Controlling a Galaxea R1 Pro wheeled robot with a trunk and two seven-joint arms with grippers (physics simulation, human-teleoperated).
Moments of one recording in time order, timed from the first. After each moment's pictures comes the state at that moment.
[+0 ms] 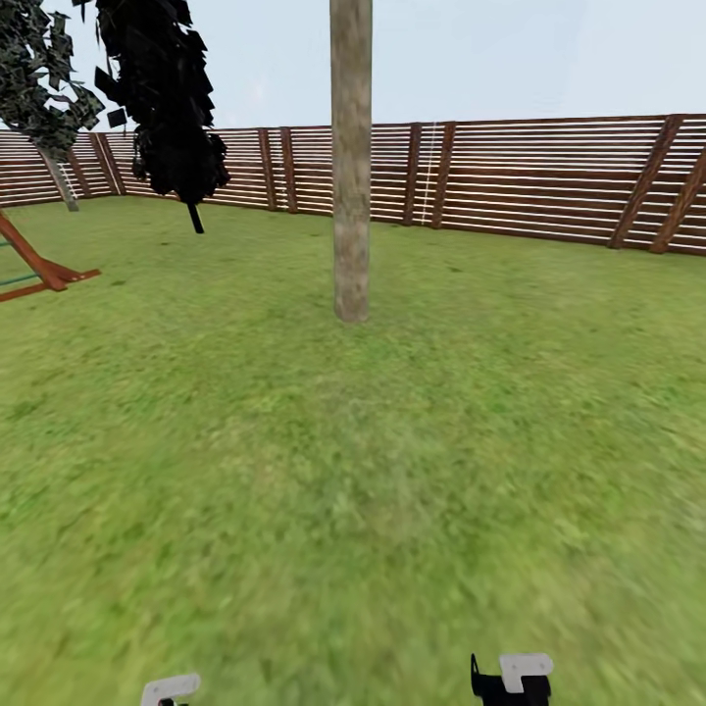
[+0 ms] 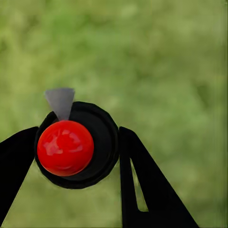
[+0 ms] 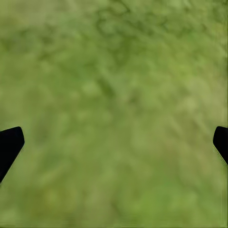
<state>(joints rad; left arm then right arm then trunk) -0.35 0.10 0.39 -0.17 -0.22 -0.24 -0.03 -0.34 0.00 -0.04 -0.20 0.20 -0.50 -0.26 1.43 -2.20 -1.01</state>
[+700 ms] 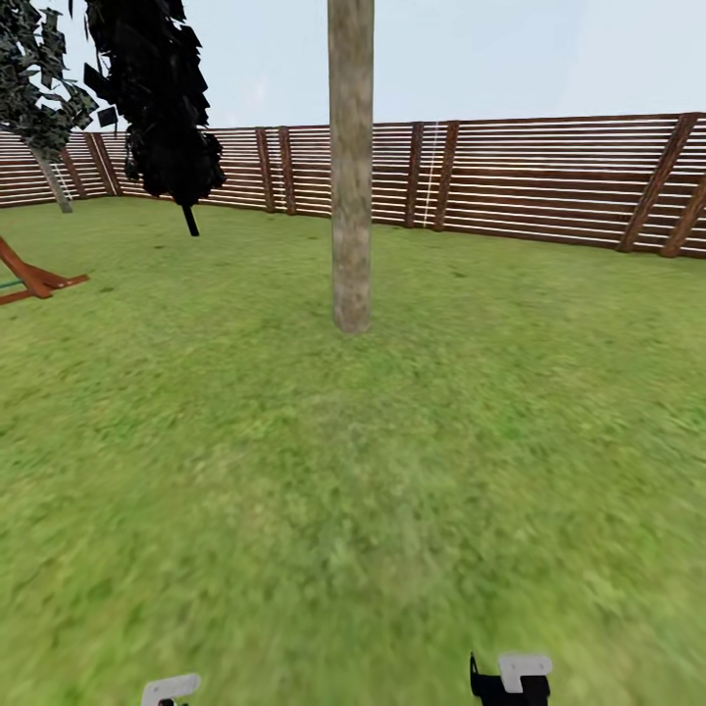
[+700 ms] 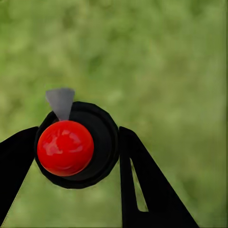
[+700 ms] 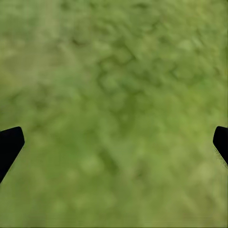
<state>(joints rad) -0.35 0.10 0.39 -0.17 -0.22 -0.24 -0.03 -0.34 0.00 -0.04 -0.20 0.20 -0.50 -0.26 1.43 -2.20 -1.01</state>
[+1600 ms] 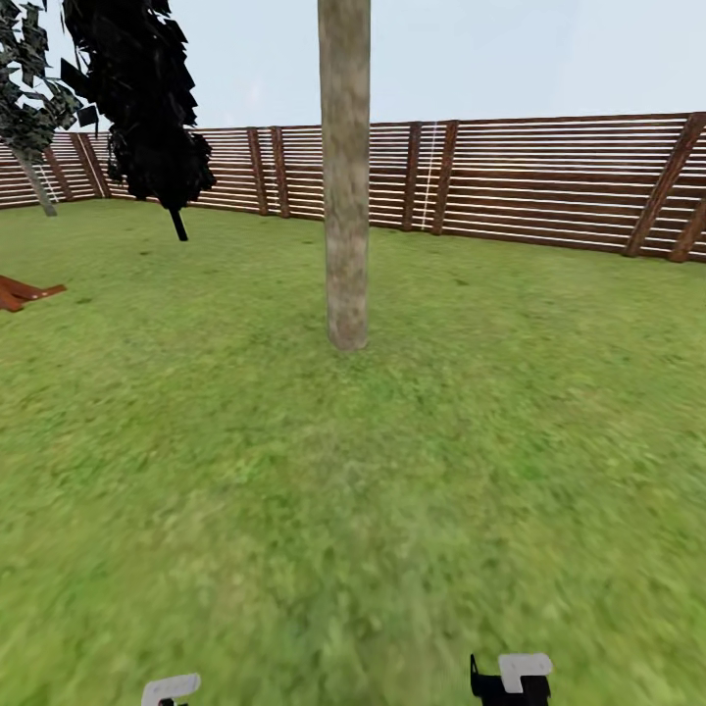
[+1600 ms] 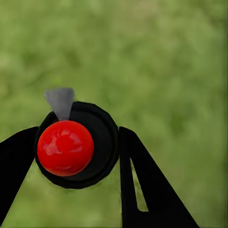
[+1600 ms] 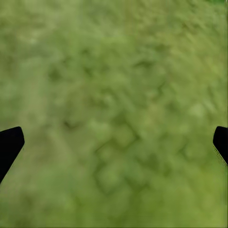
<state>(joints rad) -0.35 0.10 0.39 -0.17 -0.22 -0.24 -0.03 -0.34 0.00 -0.04 -0.20 0.20 -0.50 -0.26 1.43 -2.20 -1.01</state>
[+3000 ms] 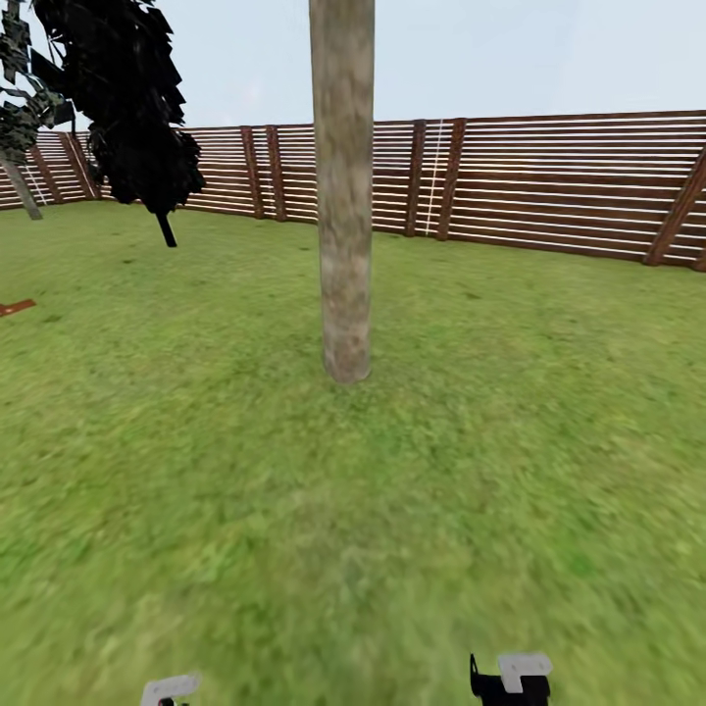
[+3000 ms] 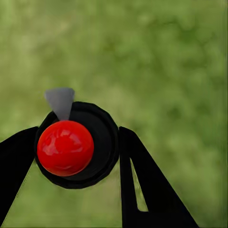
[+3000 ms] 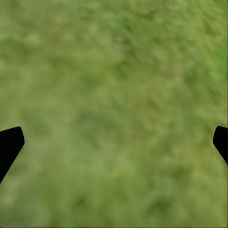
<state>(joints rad) -0.35 0.10 0.39 -0.17 -0.22 -0.24 -0.03 -0.34 0.00 -0.04 -0.20 0.20 -0.50 -0.26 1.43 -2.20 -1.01</state>
